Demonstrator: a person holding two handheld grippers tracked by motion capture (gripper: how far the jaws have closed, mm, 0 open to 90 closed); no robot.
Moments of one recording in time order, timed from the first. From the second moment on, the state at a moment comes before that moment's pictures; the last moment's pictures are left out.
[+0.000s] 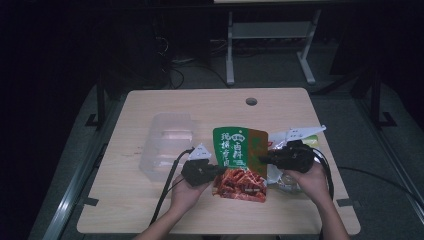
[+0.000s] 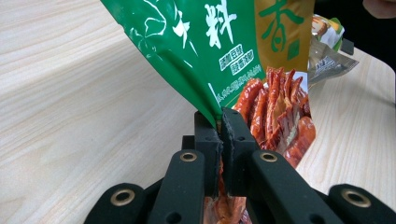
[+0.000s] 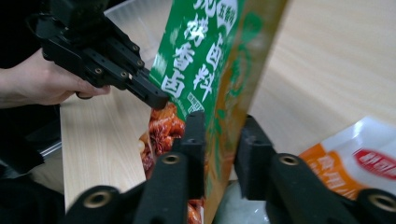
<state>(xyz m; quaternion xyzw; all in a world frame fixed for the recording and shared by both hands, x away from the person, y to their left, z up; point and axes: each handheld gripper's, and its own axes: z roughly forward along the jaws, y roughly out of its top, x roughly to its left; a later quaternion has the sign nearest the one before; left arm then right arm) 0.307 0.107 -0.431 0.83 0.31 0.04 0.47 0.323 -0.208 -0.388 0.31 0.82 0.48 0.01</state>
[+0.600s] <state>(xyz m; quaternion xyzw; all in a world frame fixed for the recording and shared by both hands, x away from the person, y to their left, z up) 0.302 0.113 -0.431 0.83 0.30 0.05 0.47 0.332 -0.174 -0.411 0.30 0.84 0.45 -0.05</state>
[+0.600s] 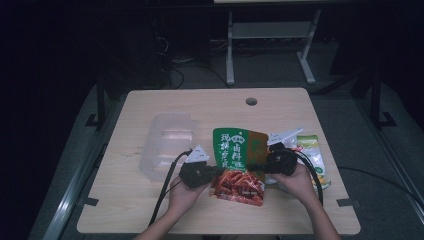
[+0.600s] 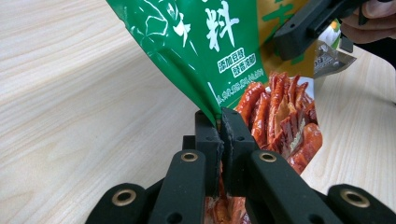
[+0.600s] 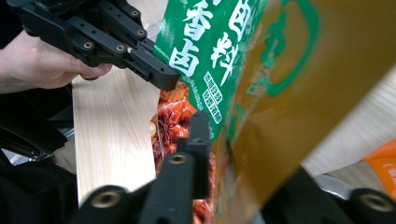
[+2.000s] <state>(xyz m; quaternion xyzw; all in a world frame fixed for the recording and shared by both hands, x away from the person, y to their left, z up) 0.258 0.145 -0.424 0.84 0.27 0.08 0.47 0.332 -0.146 -0.326 0.25 0.82 0.51 0.04</state>
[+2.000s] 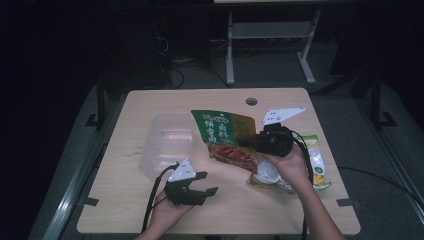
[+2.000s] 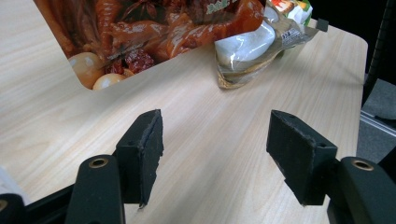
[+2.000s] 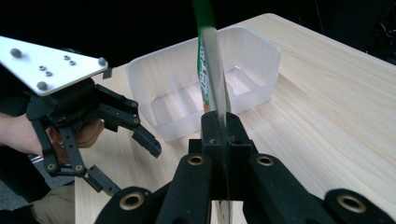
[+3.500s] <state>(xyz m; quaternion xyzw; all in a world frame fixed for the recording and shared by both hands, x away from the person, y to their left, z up) 0.253 0.142 -0.425 0.84 0.25 0.09 0.47 0.443 -0.015 -0.291 0.24 0.82 0.51 0.05</state>
